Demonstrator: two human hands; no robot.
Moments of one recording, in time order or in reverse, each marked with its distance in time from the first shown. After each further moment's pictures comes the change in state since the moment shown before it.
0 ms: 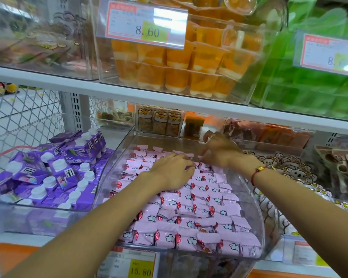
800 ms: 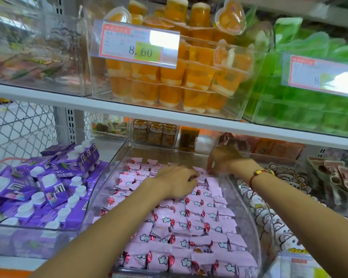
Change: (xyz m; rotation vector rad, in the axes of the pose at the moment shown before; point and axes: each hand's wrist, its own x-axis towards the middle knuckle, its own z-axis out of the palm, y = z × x) left_hand 0.019 0.013 -0.008 0.055 -0.061 0.086; right_hand 0.010 0.023 -0.005 -0.166 -0.160 0.097
